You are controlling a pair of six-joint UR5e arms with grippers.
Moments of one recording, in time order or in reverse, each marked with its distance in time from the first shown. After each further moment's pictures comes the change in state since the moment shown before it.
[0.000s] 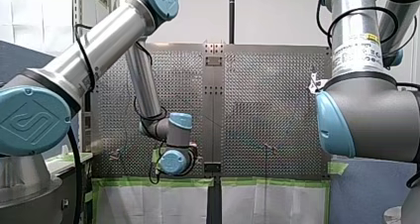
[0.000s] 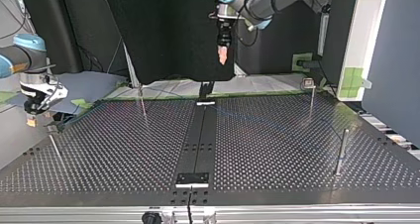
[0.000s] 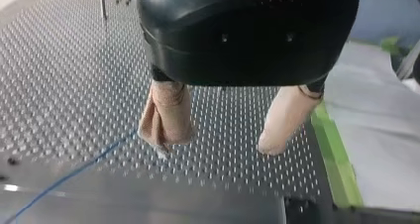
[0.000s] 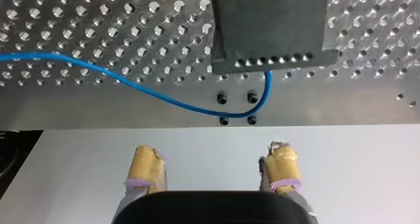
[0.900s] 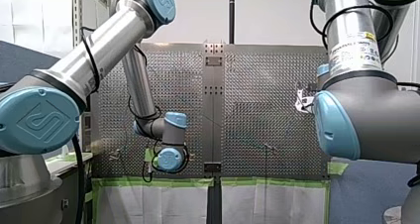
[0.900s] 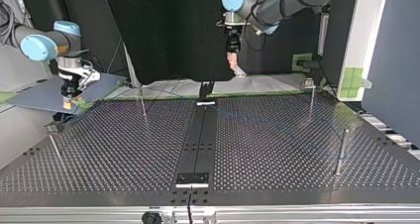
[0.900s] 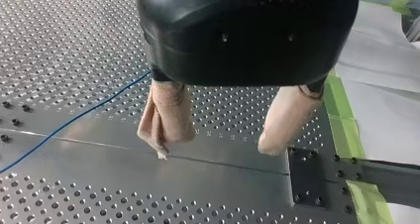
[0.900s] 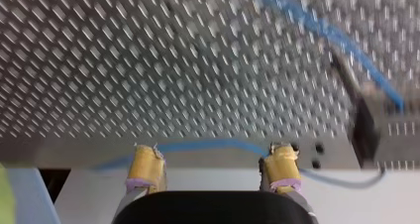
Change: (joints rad) left arm 0.079 0.000 0.001 -0.006 0.000 -0.013; right arm 0.115 -0.001 0.255 -0.251 0.063 -0.012
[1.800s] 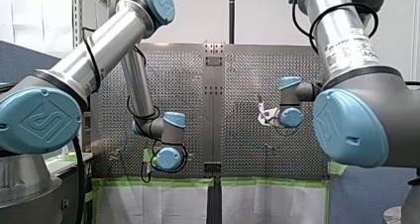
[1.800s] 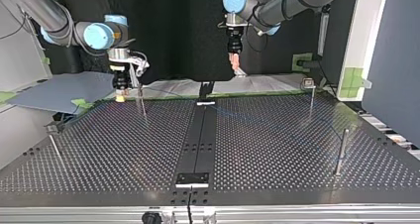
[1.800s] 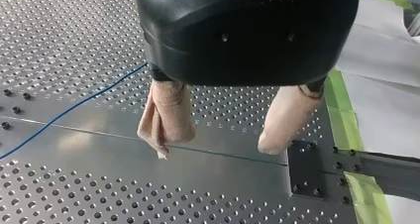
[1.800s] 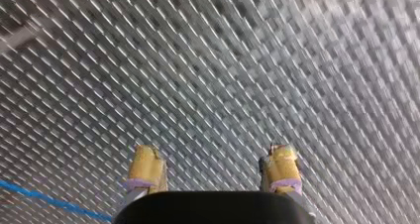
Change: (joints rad) left arm 0.015 0.001 0.000 -0.010 0.001 -0.011; right arm 0.292 0.058 0.086 -0.181 0.144 -0.140
